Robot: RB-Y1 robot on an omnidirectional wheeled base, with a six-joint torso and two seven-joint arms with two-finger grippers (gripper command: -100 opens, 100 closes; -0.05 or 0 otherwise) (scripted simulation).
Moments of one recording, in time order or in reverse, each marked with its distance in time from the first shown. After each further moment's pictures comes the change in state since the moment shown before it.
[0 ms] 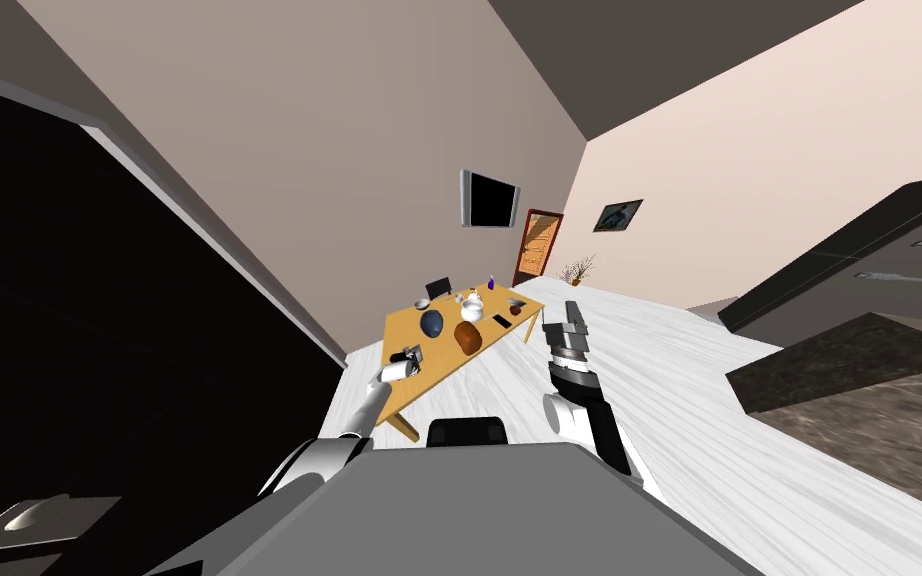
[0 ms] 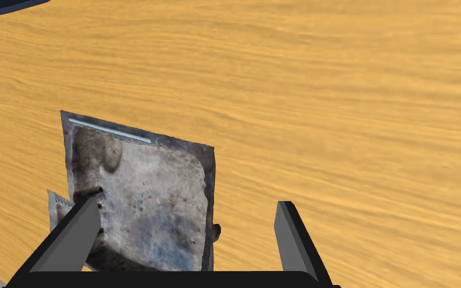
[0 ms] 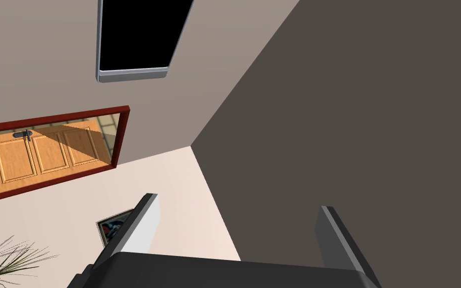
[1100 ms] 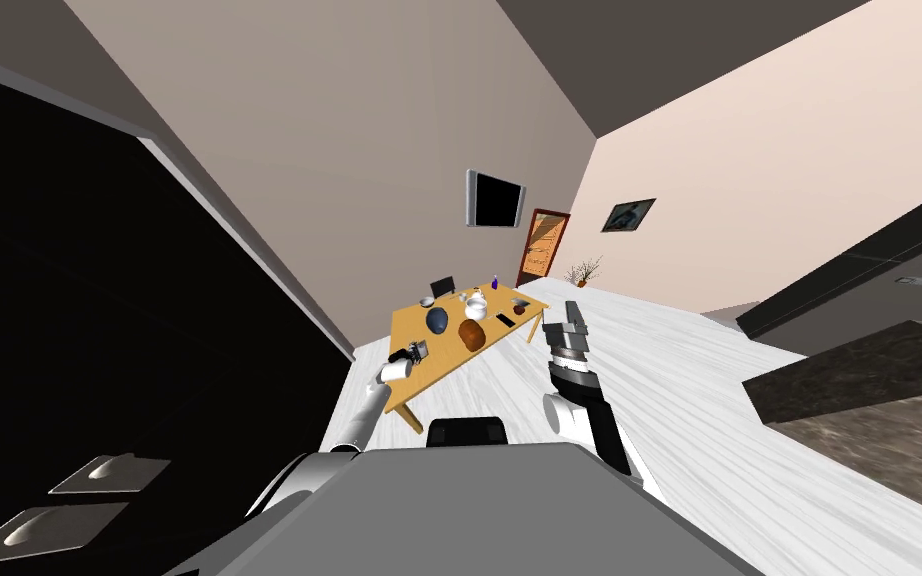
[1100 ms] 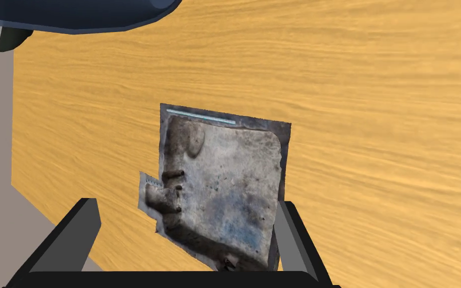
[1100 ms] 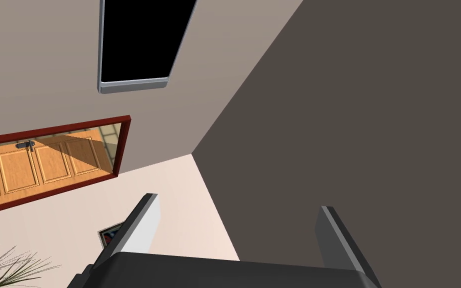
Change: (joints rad) left arm 0.062 -0.008 -0.014 -0.168 -0.018 -0.117 -0.027; right arm 0.000 0.000 0.000 0.000 0.000 0.000 0.000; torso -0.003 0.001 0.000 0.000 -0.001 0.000
